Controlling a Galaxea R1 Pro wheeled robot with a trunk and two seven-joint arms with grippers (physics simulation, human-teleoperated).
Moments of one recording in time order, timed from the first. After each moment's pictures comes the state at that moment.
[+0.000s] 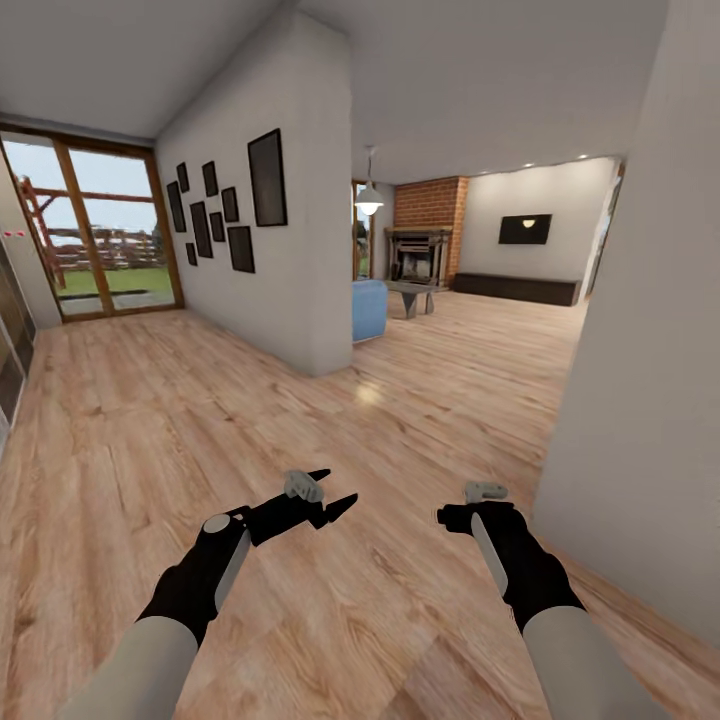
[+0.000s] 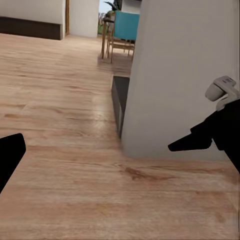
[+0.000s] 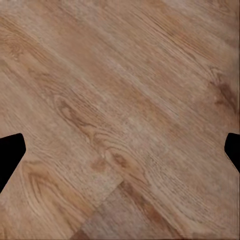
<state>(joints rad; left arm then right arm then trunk) -0.64 -0.06 0.02 -0.81 -0.01 -0.03 -0.90 -0.66 0.06 -0.03 -0.87 -0.03 0.70 -0.11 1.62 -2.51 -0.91</state>
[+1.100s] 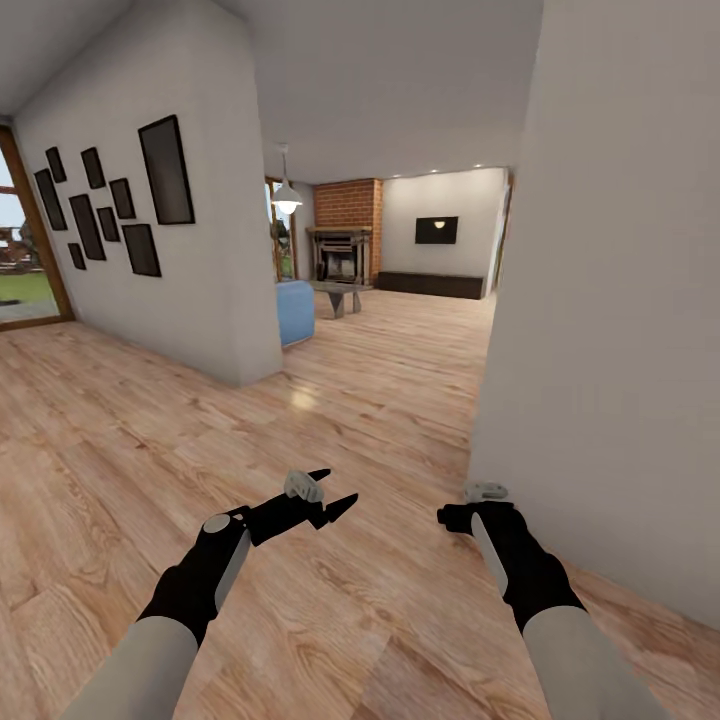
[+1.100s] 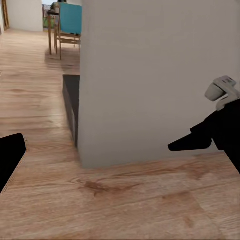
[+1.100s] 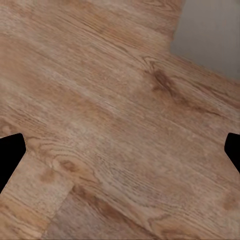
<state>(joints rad) -0.64 -0.06 0.02 -0.81 -0.01 -0.03 -0.90 -0.66 0.06 -0.03 -0.87 -0.03 0.70 -0.11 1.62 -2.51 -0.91</state>
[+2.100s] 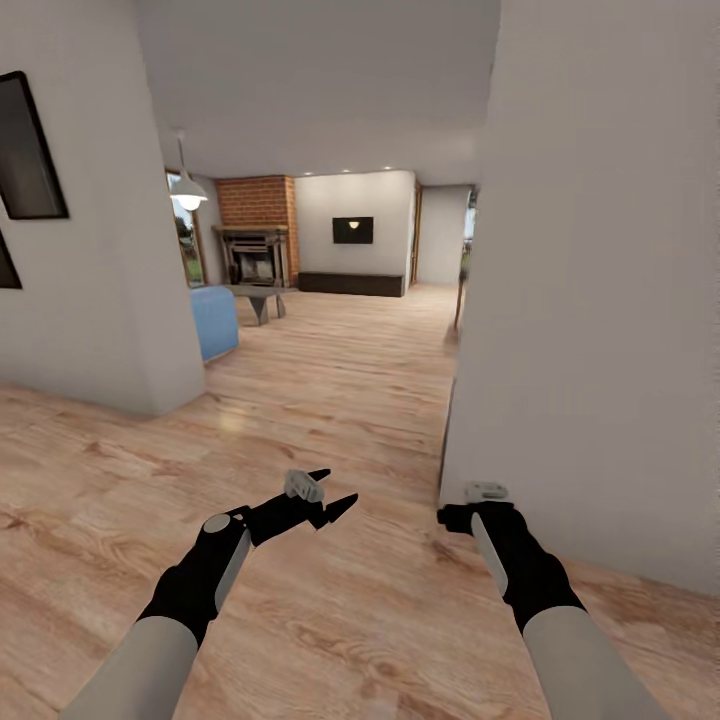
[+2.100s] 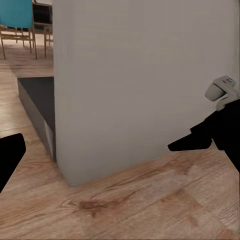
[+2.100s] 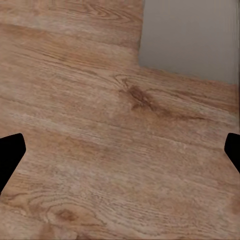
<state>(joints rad) -0.64 -0.06 0.02 -0.81 -0.01 -0.03 -0.90 -0.66 0.06 -0.03 -0.87 -0.03 0.70 -0.11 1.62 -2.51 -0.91</state>
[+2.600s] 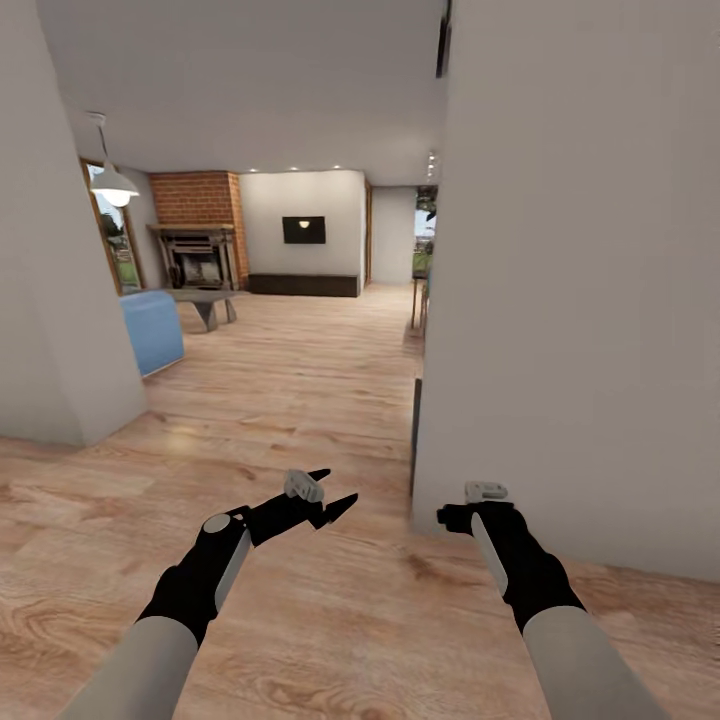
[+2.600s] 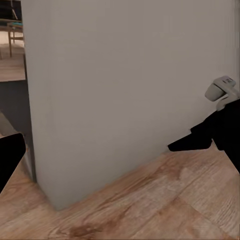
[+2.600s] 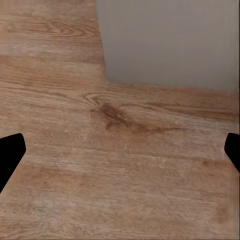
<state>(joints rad) -0.64 -0.06 0.02 -0.81 -0.01 -0.03 -0.90 -0.66 0.06 -0.03 -0.87 -0.03 0.70 -0.11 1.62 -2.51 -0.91</state>
